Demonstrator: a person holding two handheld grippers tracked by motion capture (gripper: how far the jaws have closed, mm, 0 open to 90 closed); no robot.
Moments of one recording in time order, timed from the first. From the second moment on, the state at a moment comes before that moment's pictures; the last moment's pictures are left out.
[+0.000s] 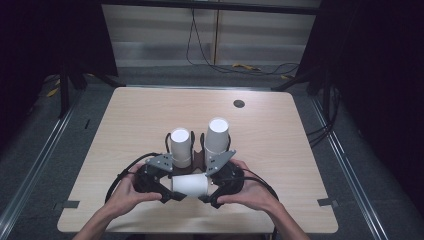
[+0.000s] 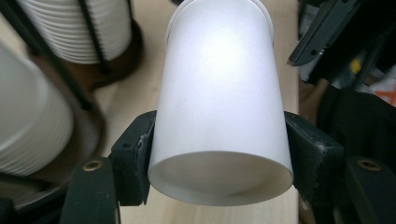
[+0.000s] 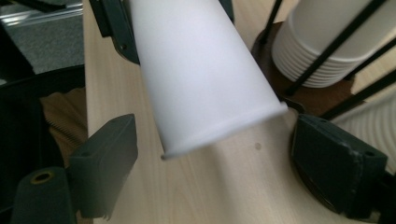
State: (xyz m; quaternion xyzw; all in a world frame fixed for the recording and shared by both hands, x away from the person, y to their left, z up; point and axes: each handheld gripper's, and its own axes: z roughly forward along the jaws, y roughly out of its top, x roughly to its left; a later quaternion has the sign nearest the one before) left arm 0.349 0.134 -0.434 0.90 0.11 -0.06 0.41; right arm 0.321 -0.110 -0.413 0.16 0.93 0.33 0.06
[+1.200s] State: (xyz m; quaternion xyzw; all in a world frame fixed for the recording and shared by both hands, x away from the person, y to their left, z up) left arm 0.339 0.141 -0.445 0.83 0.11 -0.05 0.54; right arm 0.315 -0.150 -0.433 0.21 0.85 0.48 0.04
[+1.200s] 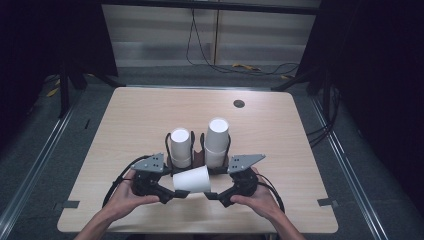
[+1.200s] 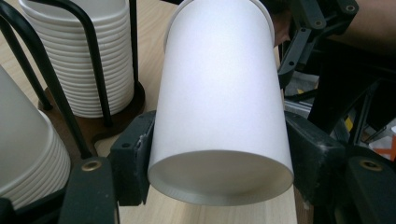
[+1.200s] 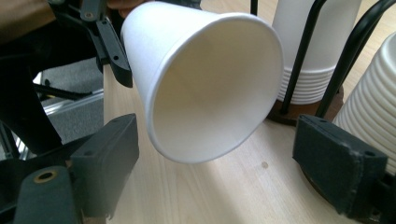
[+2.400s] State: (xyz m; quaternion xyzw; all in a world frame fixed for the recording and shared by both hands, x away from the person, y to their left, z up) left arm 0.332 0.130 -0.446 0.83 0.08 -0.07 0.55; right arm 0.319 -0.144 -0.435 0.19 0.82 0.54 -0.03
